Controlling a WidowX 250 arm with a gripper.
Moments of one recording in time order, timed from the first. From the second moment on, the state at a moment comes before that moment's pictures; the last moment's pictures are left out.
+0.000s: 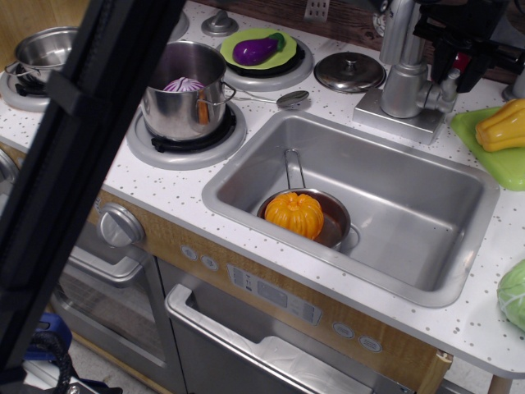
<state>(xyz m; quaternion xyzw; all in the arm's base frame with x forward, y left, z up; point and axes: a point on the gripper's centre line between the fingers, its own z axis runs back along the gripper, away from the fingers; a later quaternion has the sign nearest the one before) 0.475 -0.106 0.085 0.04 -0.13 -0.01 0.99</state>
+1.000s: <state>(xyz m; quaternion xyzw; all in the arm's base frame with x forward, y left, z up) 0.447 -0.119 0.037 0.04 -0.02 0.01 1.00</state>
